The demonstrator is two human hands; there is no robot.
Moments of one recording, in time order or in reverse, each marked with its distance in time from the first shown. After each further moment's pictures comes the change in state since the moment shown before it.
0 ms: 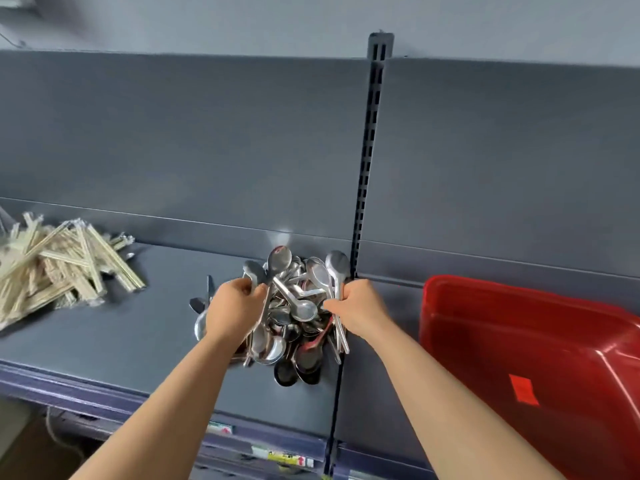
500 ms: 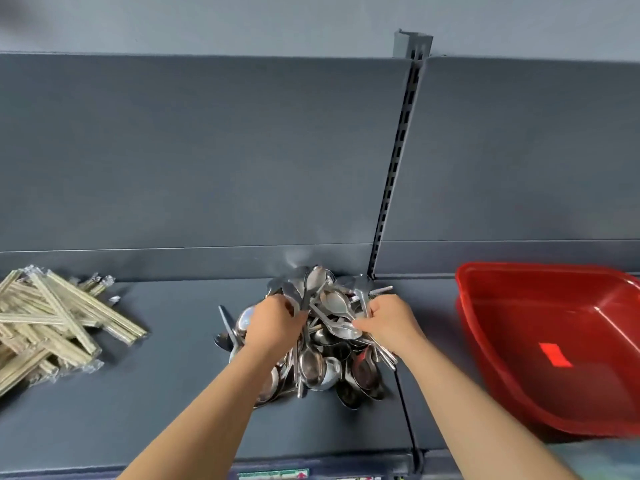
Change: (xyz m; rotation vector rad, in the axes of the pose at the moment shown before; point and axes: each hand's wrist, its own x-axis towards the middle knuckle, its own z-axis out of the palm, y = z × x) left_hand 0.057 -0.024 0.004 0.218 -0.350 0.264; right_hand 0.003 -0.012 0.048 -0.120 0.183 0.167
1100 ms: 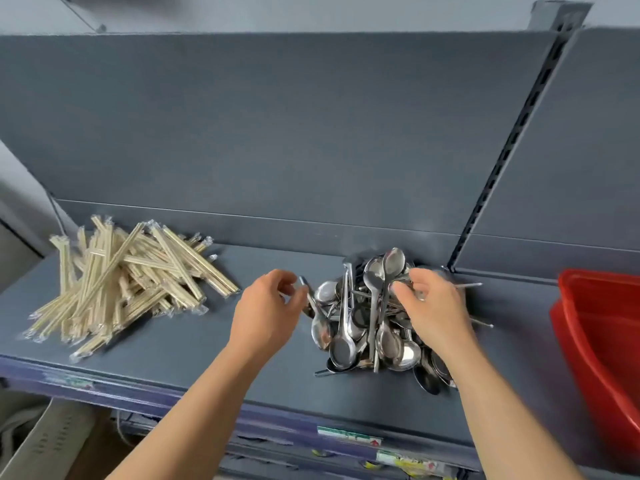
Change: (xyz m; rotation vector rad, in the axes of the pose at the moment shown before) left_hand -0.060 -0.080 -0.100 -0.166 0.275 0.004; right_hand -0.044 -0.065 0.033 0.182 0.161 -0.183
